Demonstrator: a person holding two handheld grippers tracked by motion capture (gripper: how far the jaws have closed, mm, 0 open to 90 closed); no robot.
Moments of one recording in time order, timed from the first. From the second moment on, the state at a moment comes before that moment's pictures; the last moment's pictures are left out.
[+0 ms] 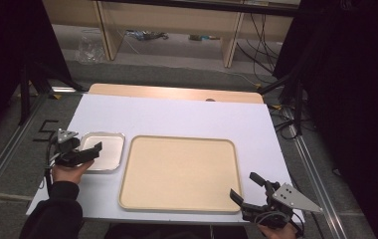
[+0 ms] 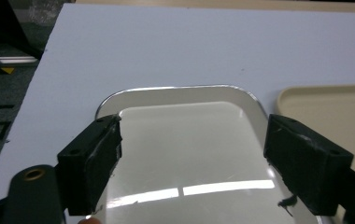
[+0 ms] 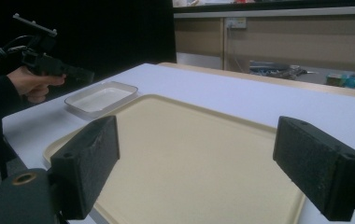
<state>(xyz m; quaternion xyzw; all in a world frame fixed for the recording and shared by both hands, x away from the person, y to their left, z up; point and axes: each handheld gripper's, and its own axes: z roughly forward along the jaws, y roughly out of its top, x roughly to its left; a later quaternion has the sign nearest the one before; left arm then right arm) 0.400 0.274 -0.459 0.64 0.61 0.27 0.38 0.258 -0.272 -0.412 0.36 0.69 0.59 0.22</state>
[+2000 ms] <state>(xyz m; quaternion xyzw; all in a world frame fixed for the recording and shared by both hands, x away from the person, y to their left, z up) 0.424 0.332 -0.473 0.57 0.69 0.16 0.42 0.259 -0.272 -0.412 0.36 0.68 0.60 0.22</state>
